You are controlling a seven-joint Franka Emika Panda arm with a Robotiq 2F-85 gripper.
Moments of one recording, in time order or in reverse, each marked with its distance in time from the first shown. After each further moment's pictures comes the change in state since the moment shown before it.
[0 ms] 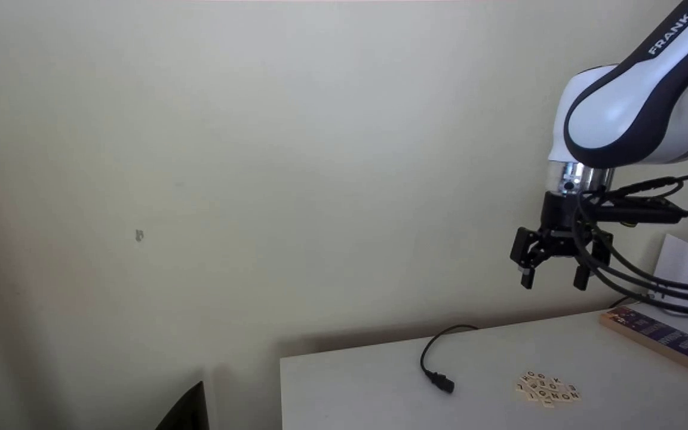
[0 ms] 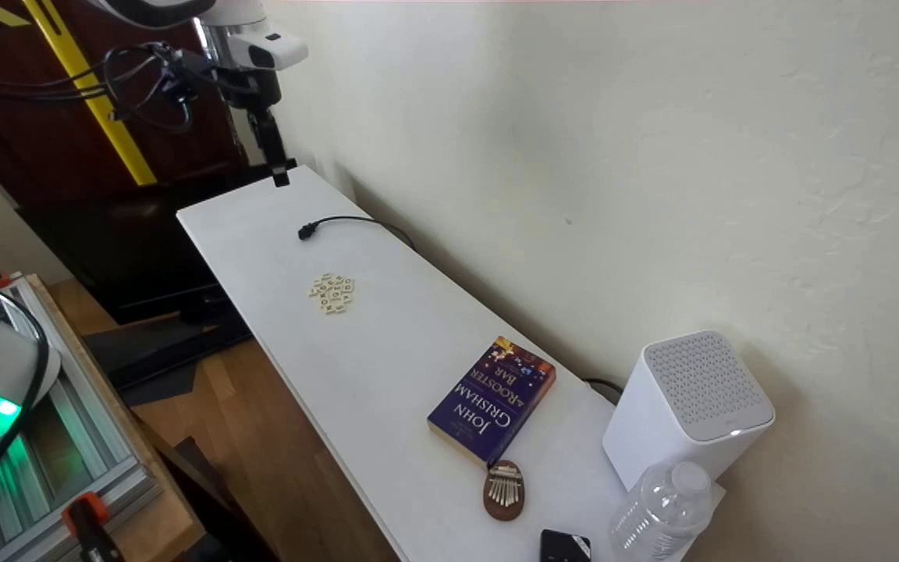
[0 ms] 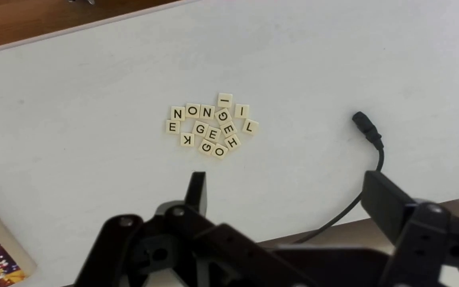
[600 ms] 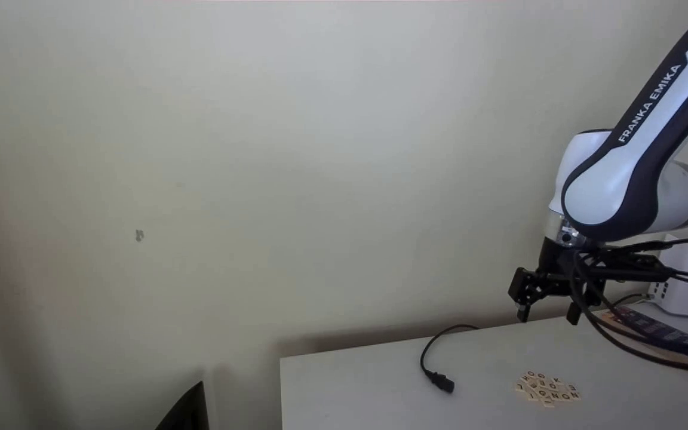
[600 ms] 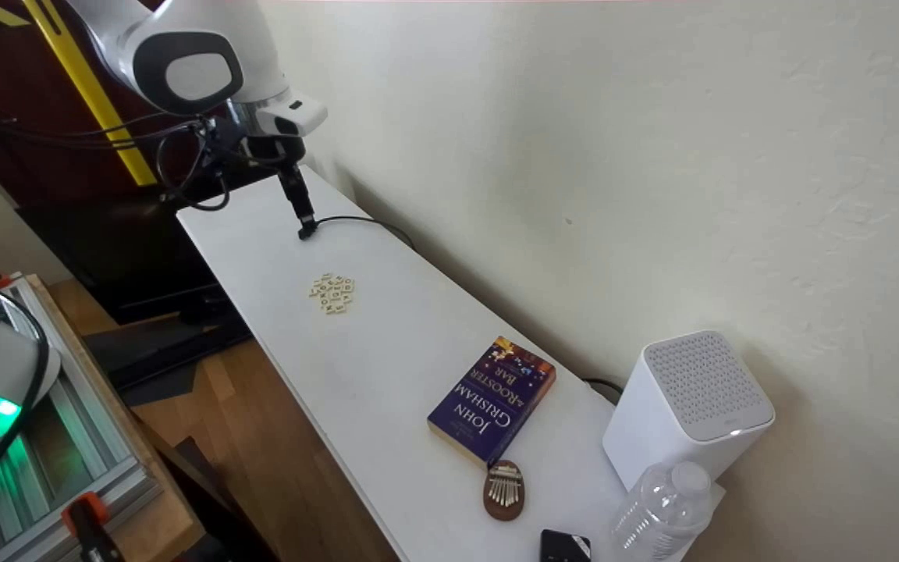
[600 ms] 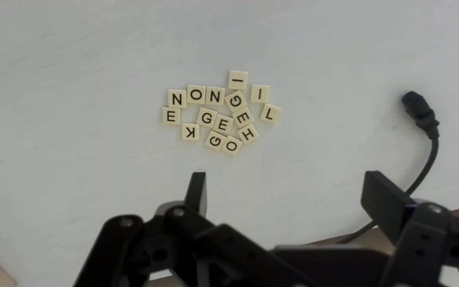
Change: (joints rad) arm 0.033 0.238 -0.073 -0.022 -0.008 0.342 -0.017
